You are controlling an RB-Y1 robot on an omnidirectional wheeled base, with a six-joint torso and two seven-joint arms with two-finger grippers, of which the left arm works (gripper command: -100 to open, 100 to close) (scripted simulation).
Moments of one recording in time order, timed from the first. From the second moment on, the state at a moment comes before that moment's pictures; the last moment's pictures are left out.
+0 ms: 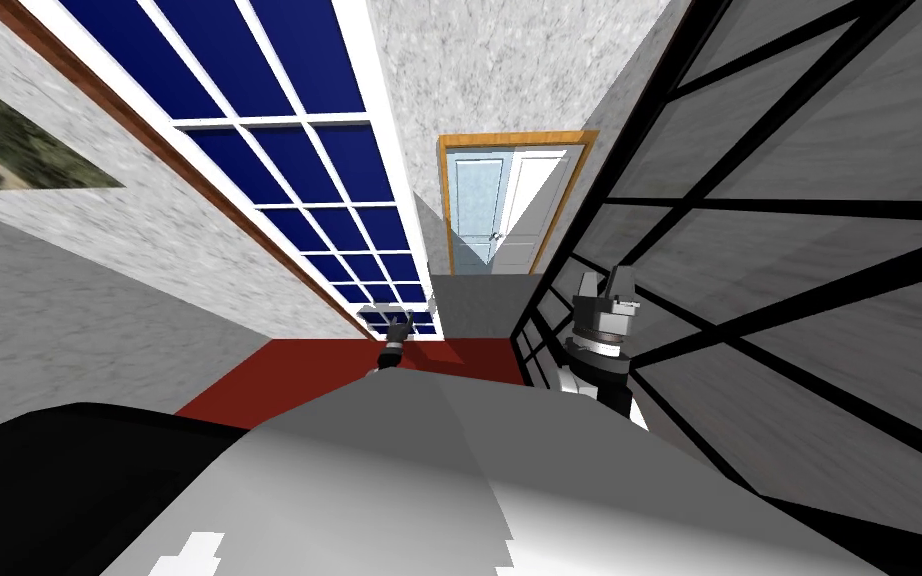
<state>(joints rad) 0.24 0.08 0.26 -1.23 -0.21 -0.73 -0.97</state>
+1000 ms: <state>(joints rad) 0.18 0.06 0.32 -1.03 -0.26 -0.79 -1.17</state>
